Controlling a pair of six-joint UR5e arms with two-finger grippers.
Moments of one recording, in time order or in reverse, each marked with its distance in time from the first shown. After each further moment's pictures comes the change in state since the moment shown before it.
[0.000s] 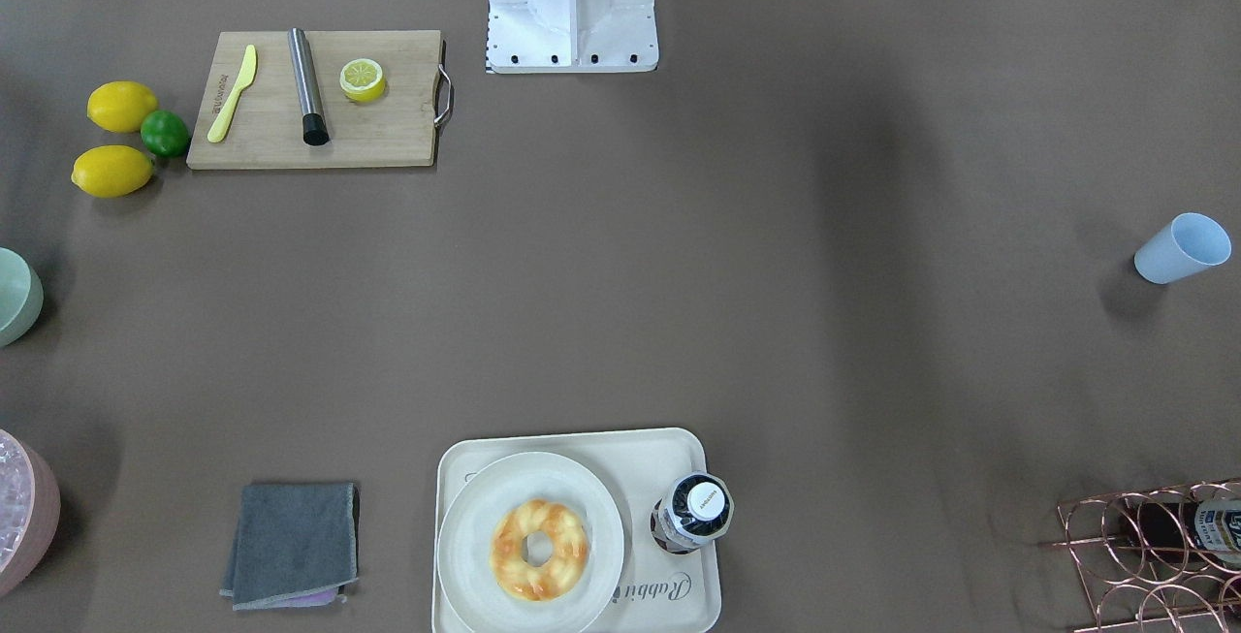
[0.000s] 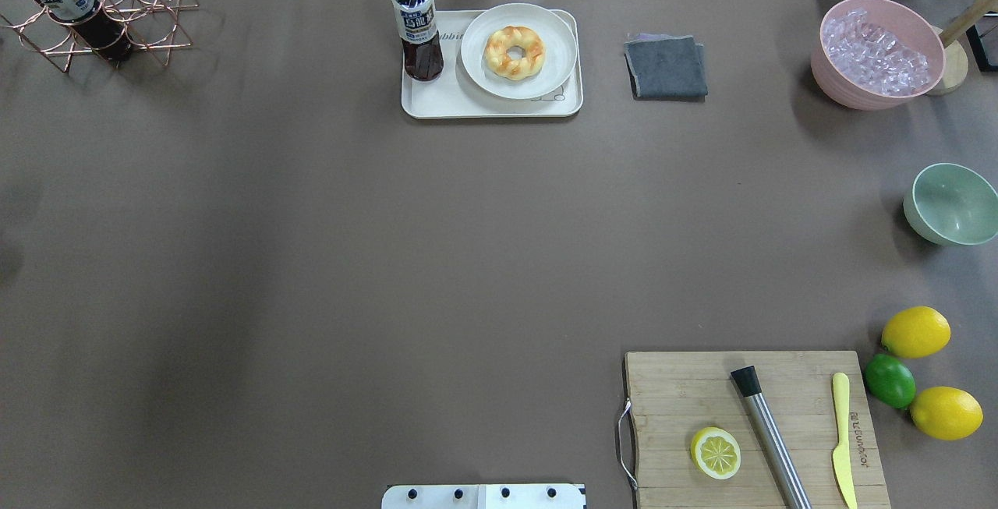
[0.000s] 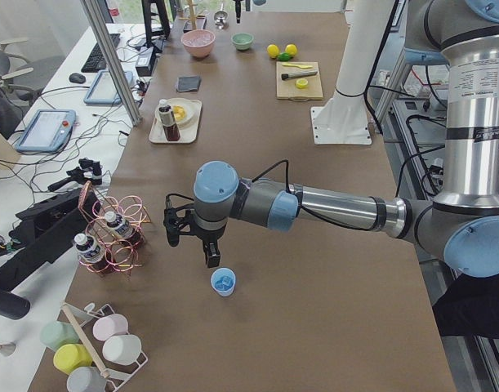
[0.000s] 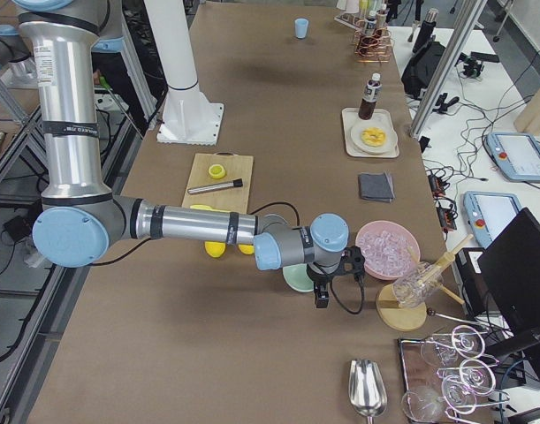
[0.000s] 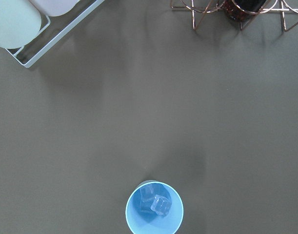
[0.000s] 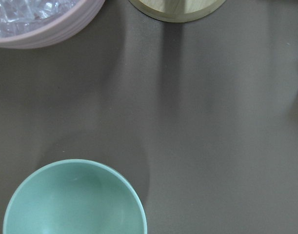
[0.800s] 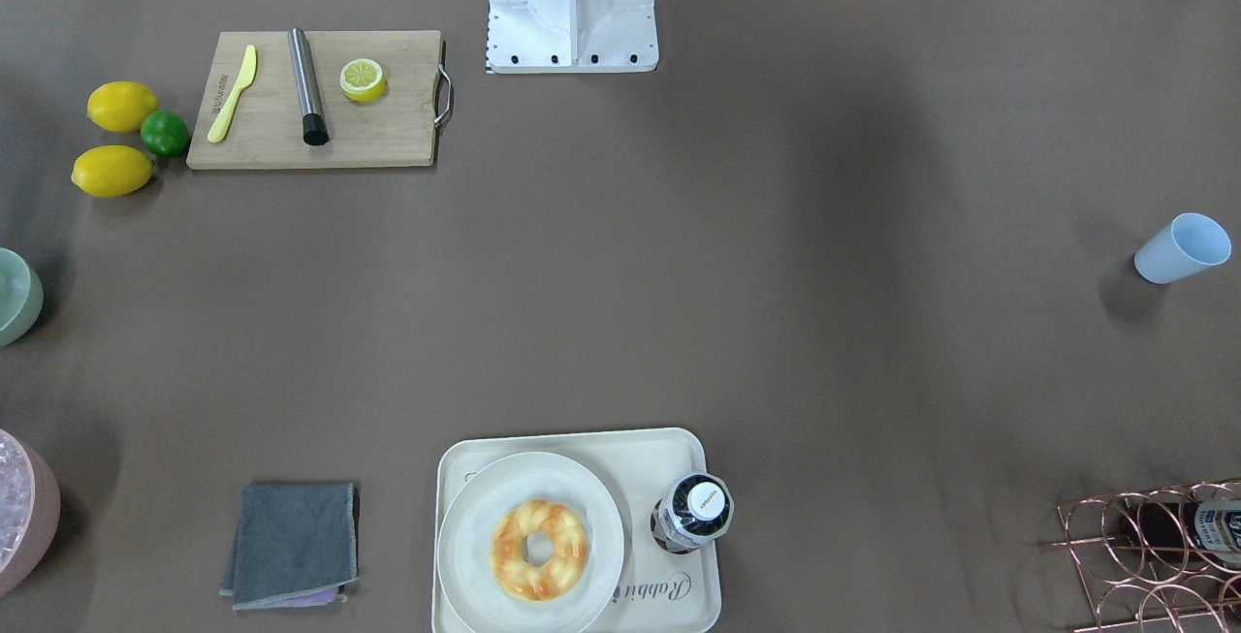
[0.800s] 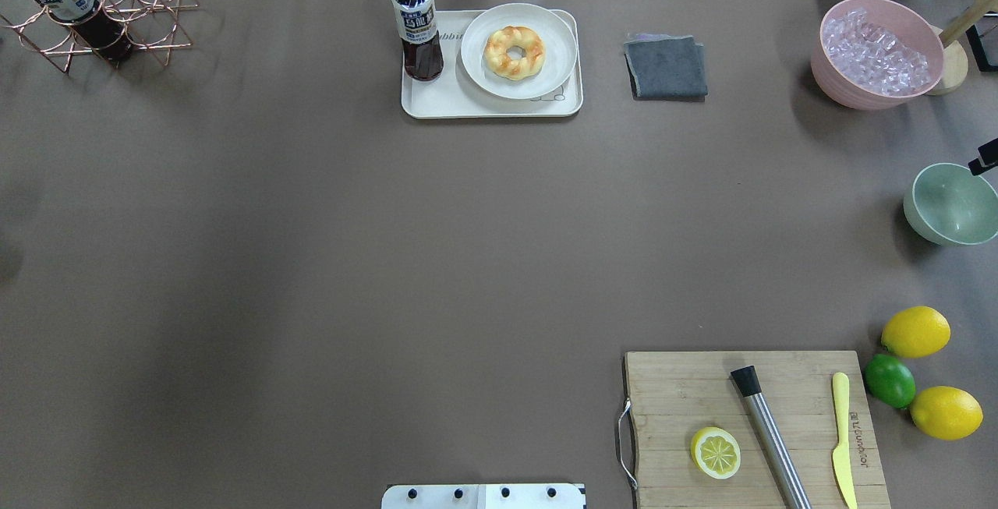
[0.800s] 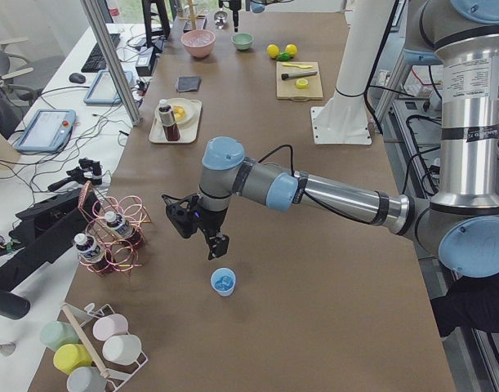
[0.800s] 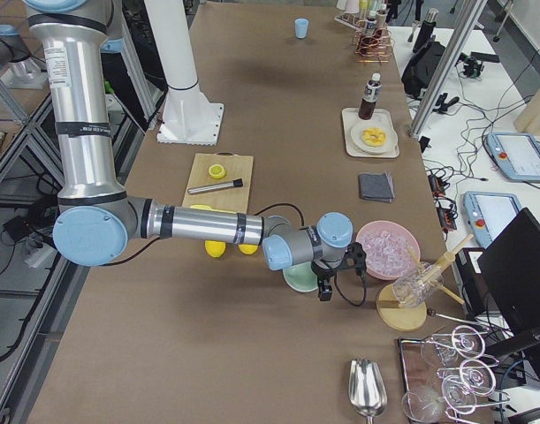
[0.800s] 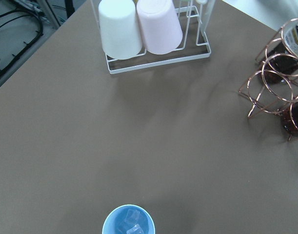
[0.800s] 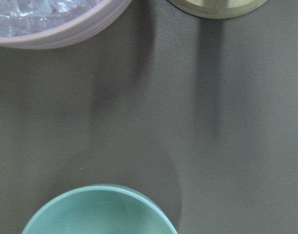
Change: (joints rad) left arm 0.102 0.020 -0.106 0.002 0.275 -0.508; right arm -0.082 0.041 -0.072 0.088 -0.002 0.083
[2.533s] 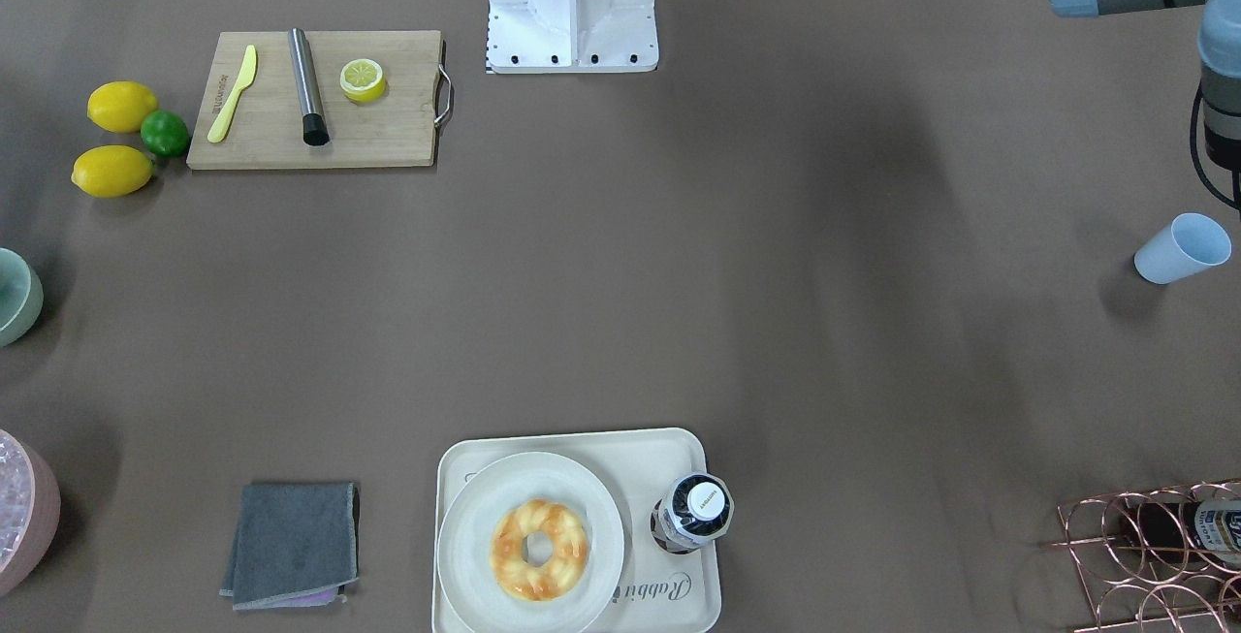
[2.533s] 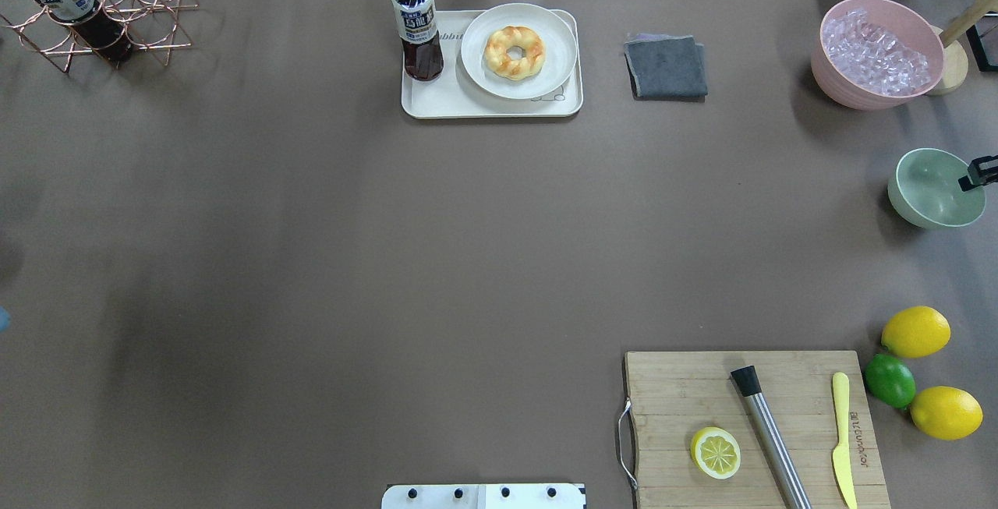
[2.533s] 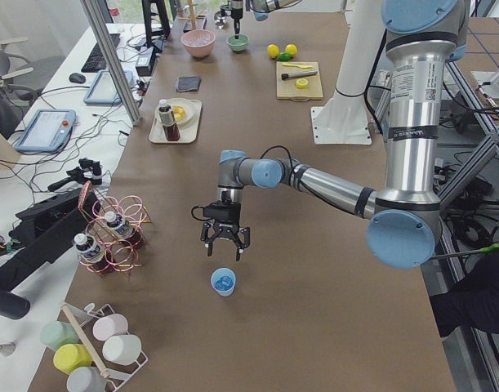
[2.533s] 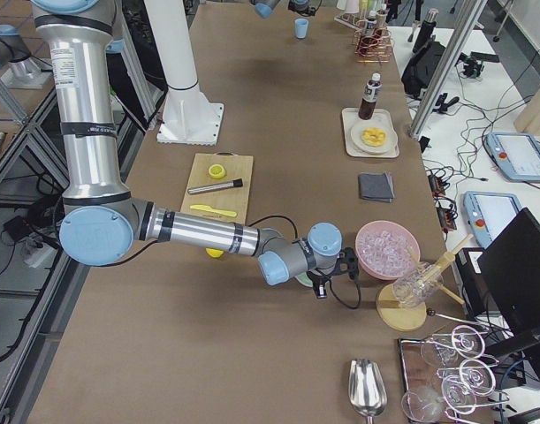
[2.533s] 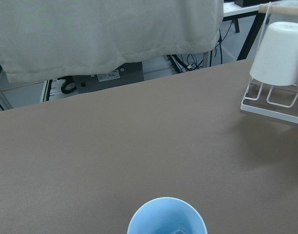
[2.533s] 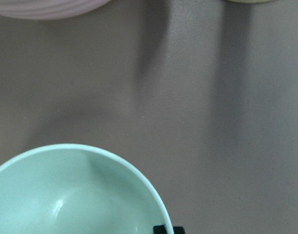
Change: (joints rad) left arm 0.574 -0.064 0.041 0.367 0.655 -1.007; right arm -0.070 -0.005 -0.106 0.226 -0.030 0.075
